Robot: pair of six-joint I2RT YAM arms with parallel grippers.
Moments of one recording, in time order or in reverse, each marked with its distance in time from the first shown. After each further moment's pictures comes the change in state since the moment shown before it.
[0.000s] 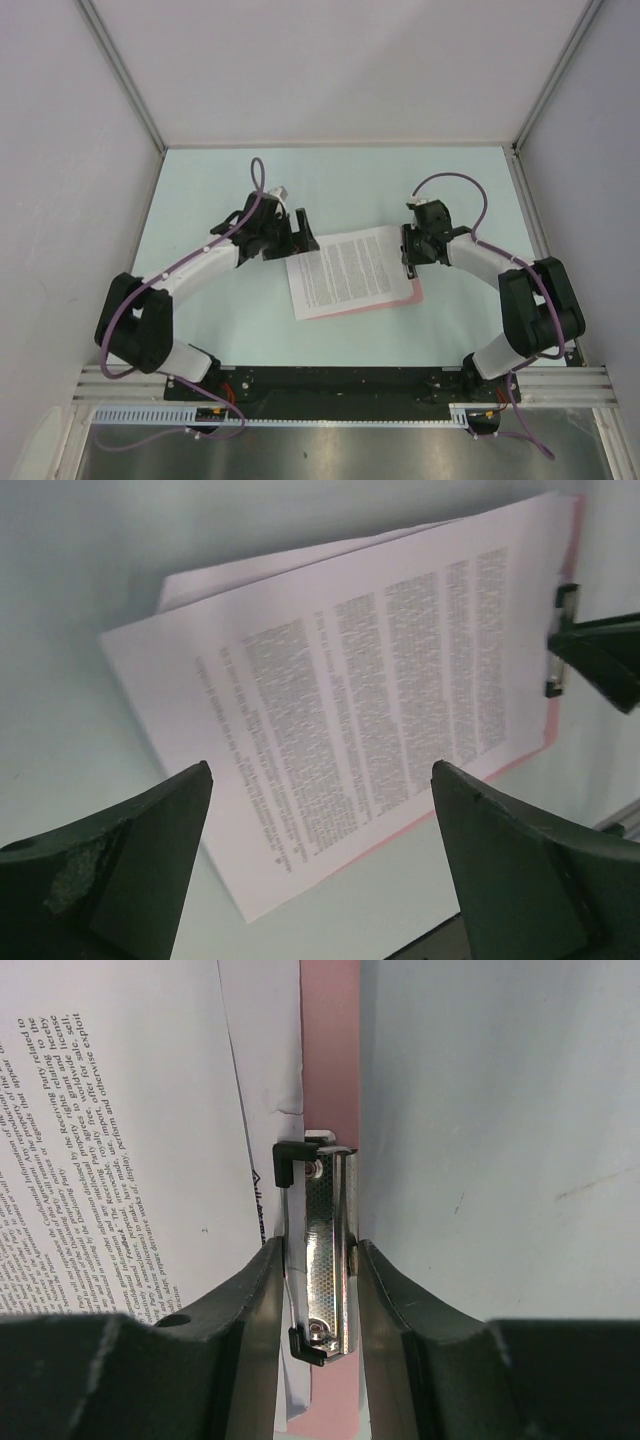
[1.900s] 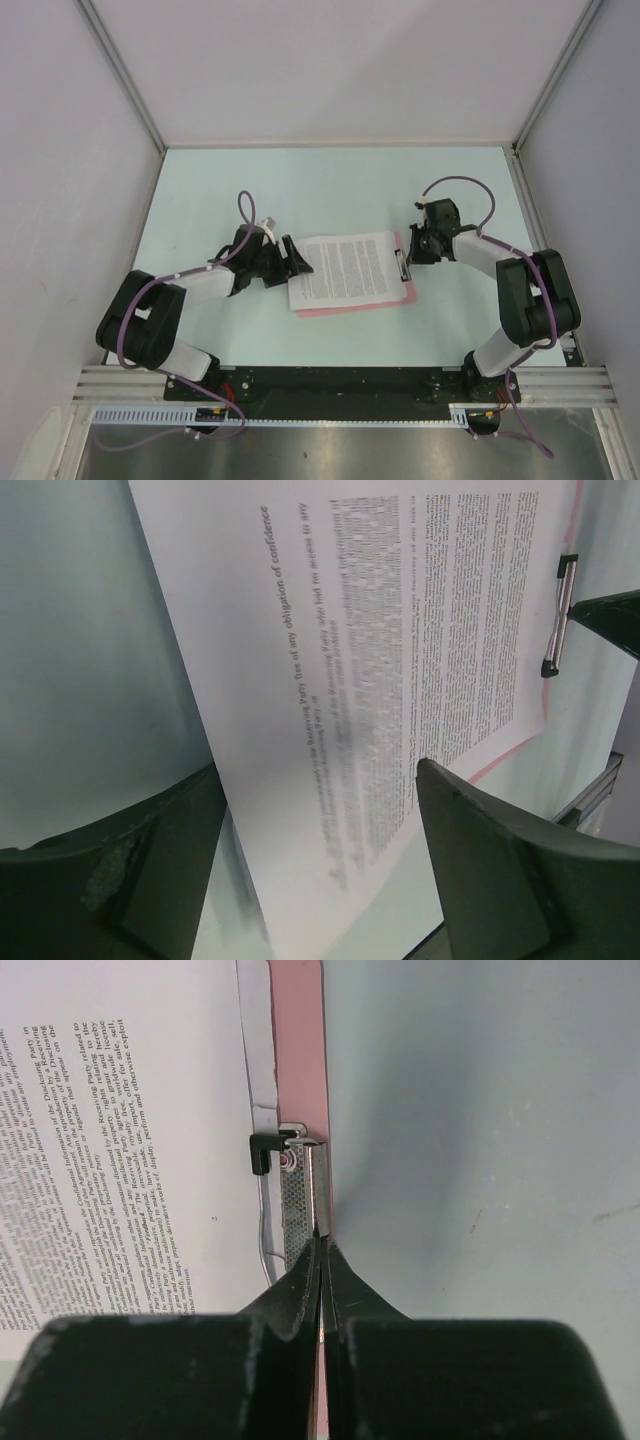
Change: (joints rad) left arm 0.066 0.045 -0.333 0.441 0.189 -0.124; right arm -0.093 0.056 0.000 0.029 -0.170 0.036
